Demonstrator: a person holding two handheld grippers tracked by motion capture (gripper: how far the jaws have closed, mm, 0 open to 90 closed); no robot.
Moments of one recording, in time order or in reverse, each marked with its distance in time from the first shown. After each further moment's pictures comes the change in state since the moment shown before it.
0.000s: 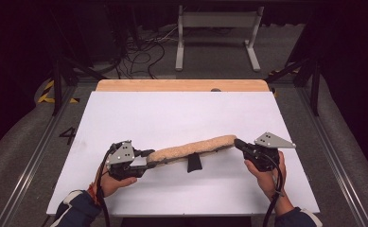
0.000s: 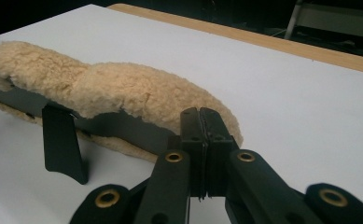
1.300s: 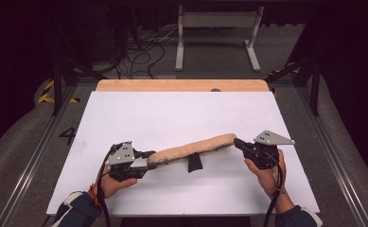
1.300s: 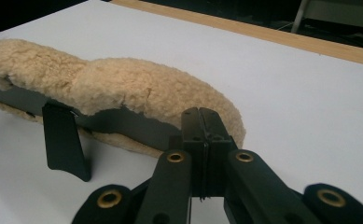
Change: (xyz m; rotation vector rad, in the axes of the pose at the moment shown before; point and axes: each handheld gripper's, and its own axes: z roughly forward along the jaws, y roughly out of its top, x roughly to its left) left arm -0.002 -0.003 0.002 -0.016 -0.020 -0.024; right arm -0.004 0.002 0.004 0.027 0.022 0.011
